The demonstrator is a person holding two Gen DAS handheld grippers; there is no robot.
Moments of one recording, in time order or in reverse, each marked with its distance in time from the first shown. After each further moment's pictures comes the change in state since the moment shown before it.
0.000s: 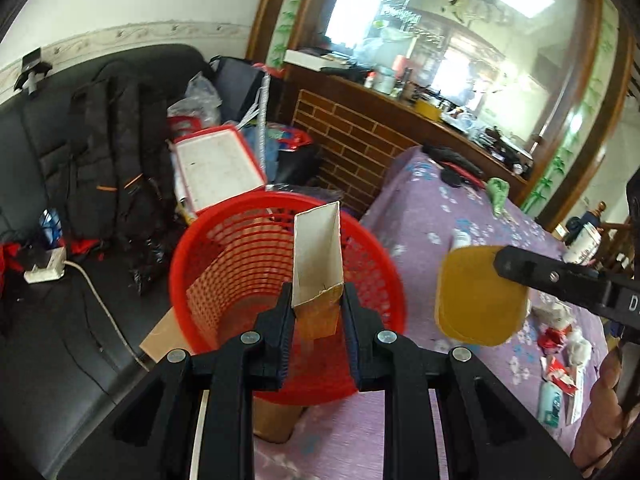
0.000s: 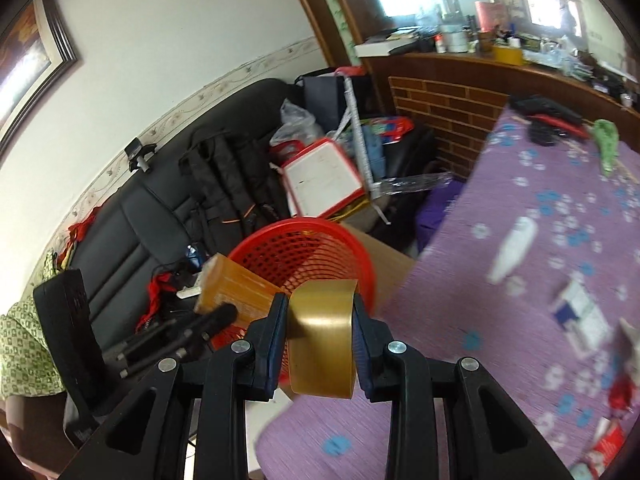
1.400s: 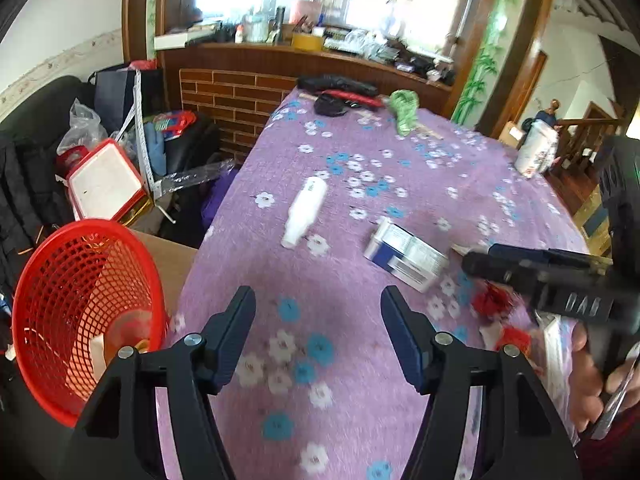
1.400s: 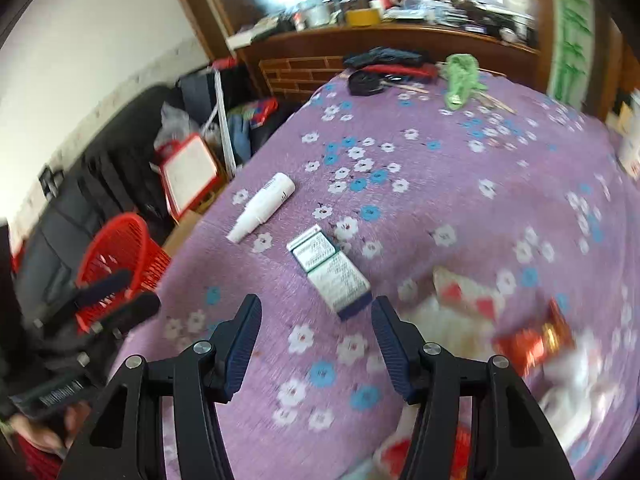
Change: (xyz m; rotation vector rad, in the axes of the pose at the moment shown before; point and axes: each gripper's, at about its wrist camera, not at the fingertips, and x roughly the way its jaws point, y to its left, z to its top) left arm 0.072 -0.208 -0.005 0.302 0.193 -0.116; right arm -0.076 -0.214 -0.032 0.141 0.081 -0.291
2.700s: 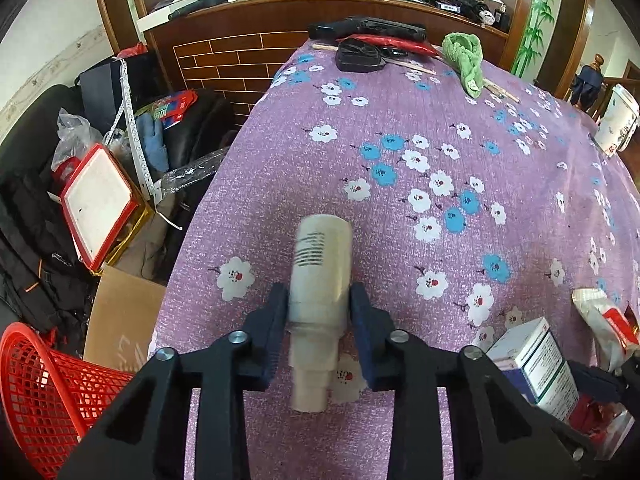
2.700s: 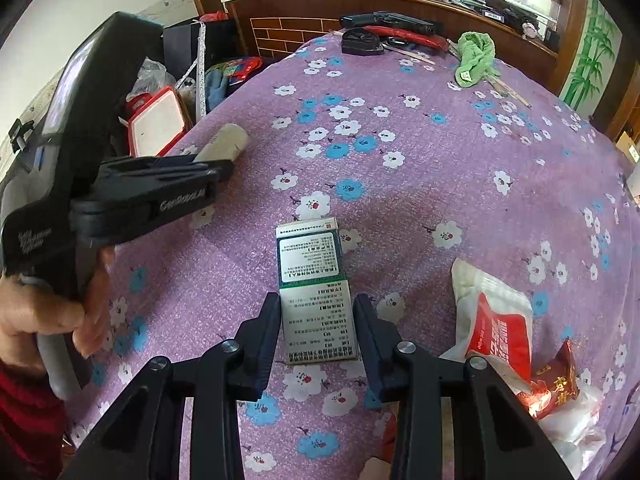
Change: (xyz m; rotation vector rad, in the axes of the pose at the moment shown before) left arm 0.161 -0.016 0.072 0.079 0.153 0.164; right arm 0.061 -0.015 0.007 -0.080 0.114 -0.100
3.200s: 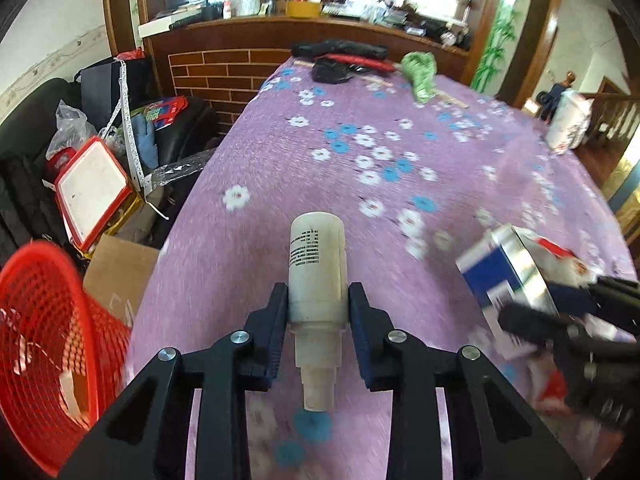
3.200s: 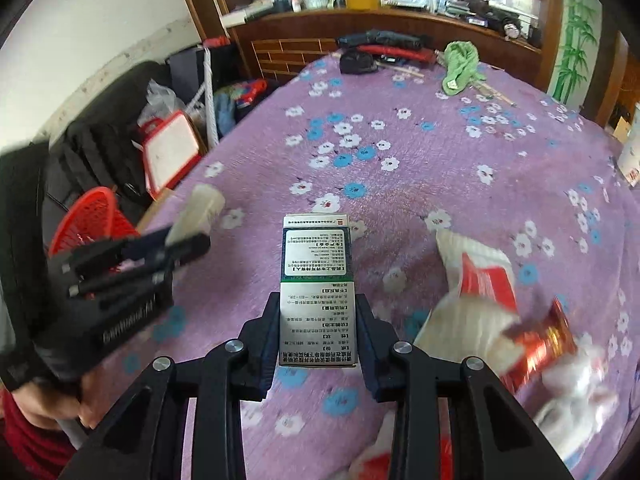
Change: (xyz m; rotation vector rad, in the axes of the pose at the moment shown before) left arm -0.077 -0.001 -0.075 -0.021 -0.096 -0.124; right arm -0.049 0.004 -0.030 0.061 -0.086 0.057
